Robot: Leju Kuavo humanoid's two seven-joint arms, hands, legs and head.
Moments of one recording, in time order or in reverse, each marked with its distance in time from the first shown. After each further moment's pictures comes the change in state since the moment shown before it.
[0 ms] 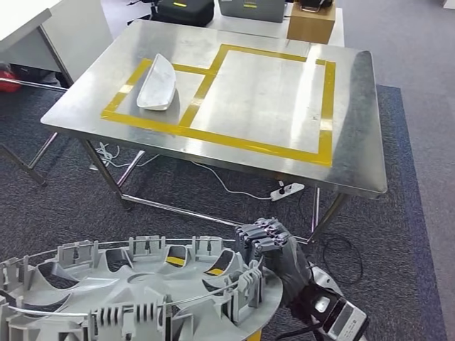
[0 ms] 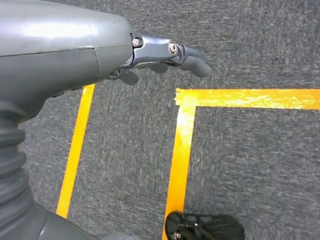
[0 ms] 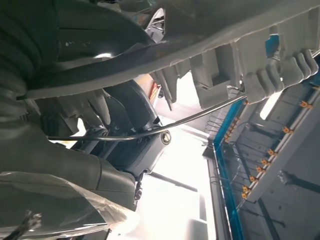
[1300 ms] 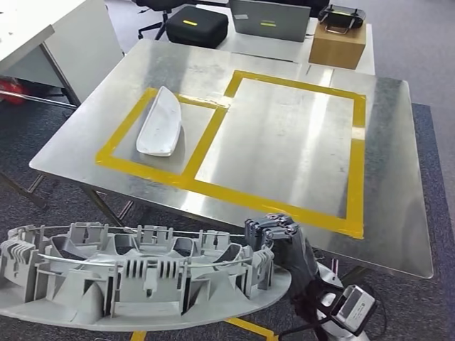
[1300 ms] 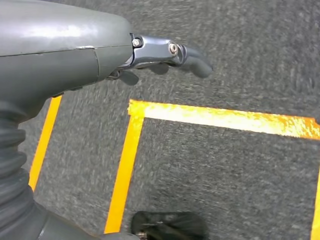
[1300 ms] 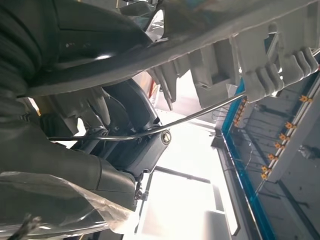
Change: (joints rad) left arm -0.022 -0.004 0.065 0.001 -0.028 0.000 -0.018; right arm 0.017 0.013 -0.030 0.000 -0.063 -0.014 0.053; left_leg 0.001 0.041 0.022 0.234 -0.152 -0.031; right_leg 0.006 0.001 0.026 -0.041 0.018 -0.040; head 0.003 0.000
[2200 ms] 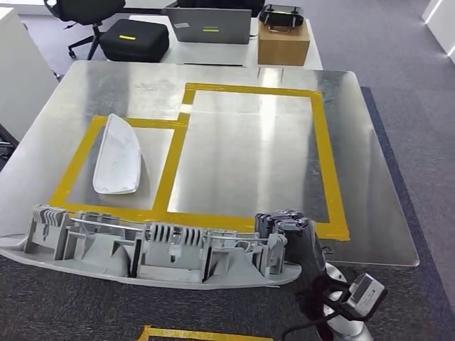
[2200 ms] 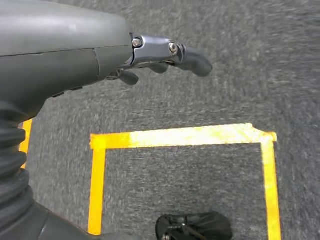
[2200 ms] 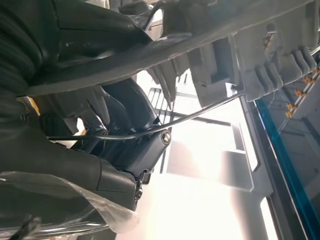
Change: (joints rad) left arm -0.002 -0.003 0.008 0.006 0.011 0.019 0.001; right arm 0.019 0.012 -0.055 0.000 -0.055 0.001 0.029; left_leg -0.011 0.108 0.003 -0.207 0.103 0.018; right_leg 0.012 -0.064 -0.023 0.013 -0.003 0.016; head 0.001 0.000
